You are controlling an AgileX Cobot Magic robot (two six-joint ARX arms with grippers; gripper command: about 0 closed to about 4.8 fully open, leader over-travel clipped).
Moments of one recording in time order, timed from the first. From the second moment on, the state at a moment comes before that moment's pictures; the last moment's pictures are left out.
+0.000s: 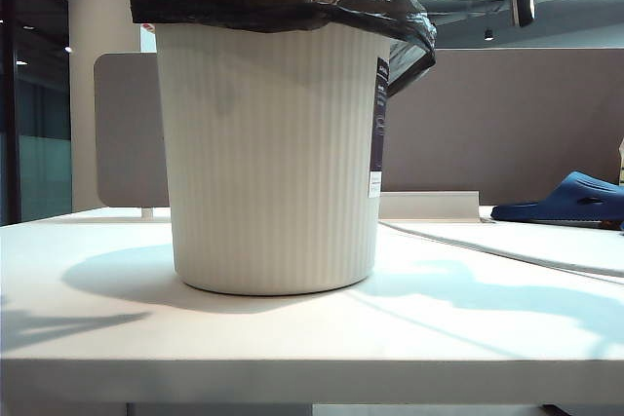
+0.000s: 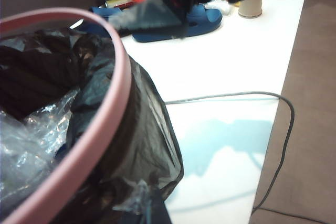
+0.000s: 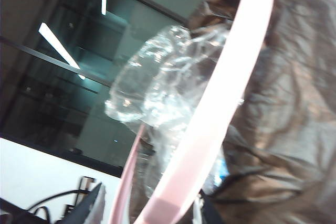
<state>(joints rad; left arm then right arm) -0.65 0.92 0.87 -0.25 0.40 0.32 0.27 1.25 0.87 0.37 -0.79 1.10</state>
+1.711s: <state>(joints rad) -0.65 1.01 0.87 -0.09 0.35 0.43 0.39 1.33 0.94 0.55 -0.75 1.24</state>
